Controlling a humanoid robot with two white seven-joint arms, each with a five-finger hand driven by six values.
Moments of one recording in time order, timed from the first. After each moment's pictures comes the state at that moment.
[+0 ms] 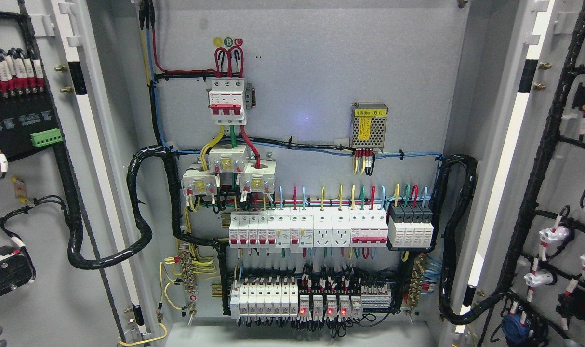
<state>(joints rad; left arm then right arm) 0.55 0.70 0.21 -1.92 0.78 -0.54 0.01 0.51 -0.52 -0.19 -2.02 -0.90 -0.51 0.50</state>
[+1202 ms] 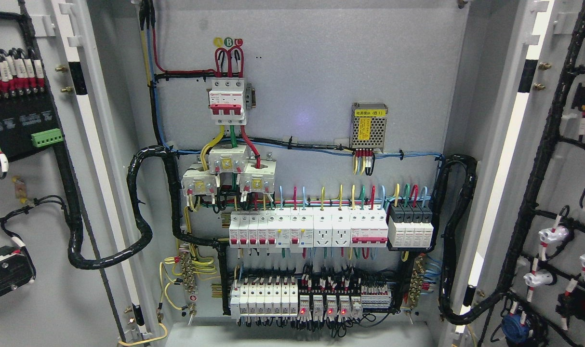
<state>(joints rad) 0.54 0.42 -0.07 -1.45 0.45 -0.53 0.00 0.52 -0.44 0.13 -1.46 -0.70 -0.52 0.49</state>
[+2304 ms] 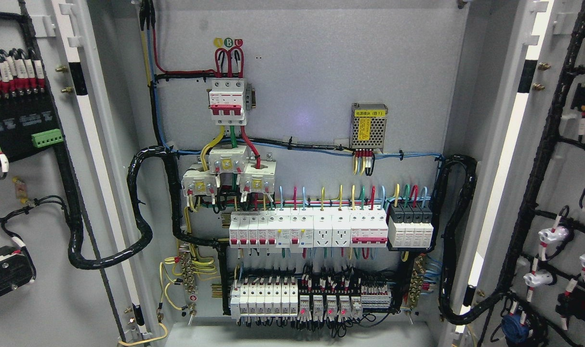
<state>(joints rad) 0.29 0.22 -0.29 -0.53 0.43 -0.50 -0.11 0.37 -0.21 0.19 -0.71 -0.46 -0.51 0.41</state>
